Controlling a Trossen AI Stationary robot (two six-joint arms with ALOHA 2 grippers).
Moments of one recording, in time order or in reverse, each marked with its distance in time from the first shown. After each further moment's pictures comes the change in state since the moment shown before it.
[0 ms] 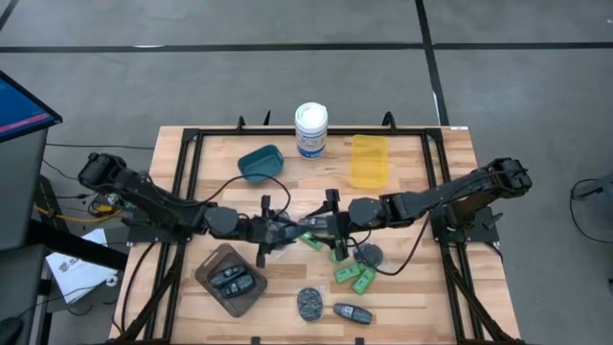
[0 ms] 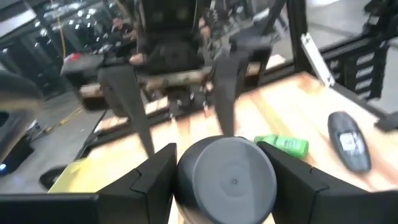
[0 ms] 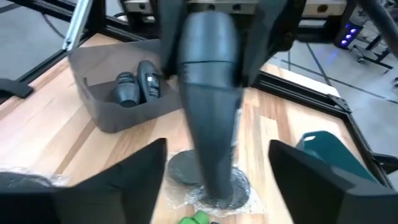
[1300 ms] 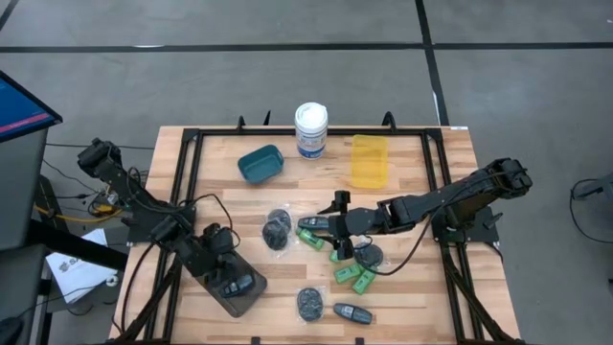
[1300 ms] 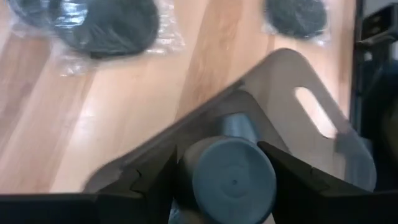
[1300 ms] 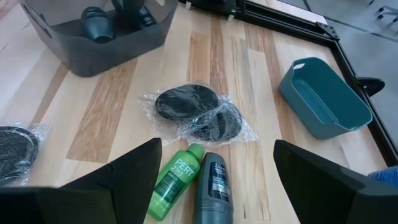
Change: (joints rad) left arm -0.378 -0.223 0.000 -1.063 0.063 -1.267; right arm 0.038 0.000 0.000 -0.227 0.169 0.148
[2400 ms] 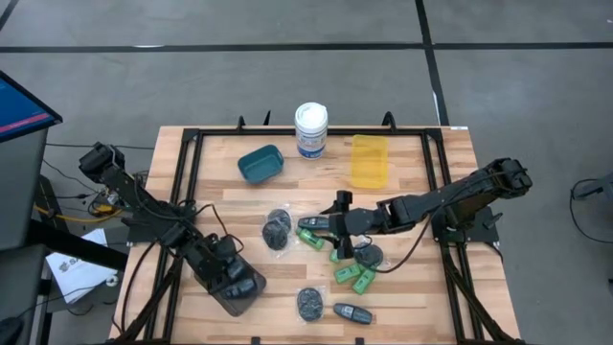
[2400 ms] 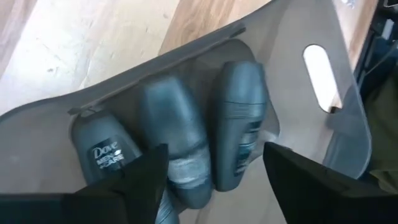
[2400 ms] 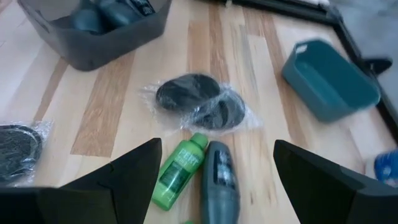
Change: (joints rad) left arm 0.016 0.105 0.000 0.029 0.214 -0.162; right arm -0.013 0.000 -0.001 -0.045 0.000 0.080
